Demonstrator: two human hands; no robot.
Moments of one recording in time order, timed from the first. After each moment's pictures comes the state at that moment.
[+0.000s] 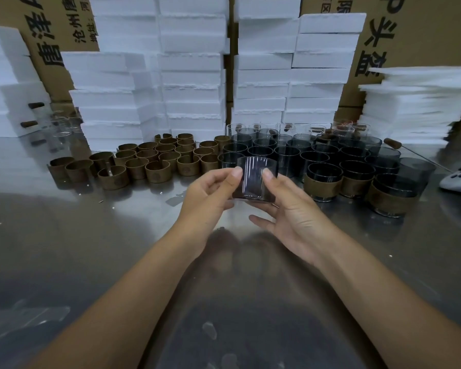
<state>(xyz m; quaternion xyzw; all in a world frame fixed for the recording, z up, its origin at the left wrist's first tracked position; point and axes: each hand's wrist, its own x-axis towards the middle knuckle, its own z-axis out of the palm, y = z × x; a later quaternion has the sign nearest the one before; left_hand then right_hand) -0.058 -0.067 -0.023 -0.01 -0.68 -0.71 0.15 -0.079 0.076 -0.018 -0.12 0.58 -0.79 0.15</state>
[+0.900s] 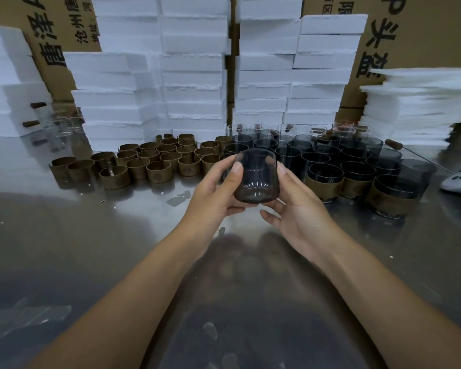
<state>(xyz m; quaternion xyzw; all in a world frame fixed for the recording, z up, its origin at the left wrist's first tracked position) -0.056 -0.064 -0.019 -0.09 -0.67 -0.72 0.13 -0.086 0.081 -0.021 -0.16 0.56 -0.80 0.13</state>
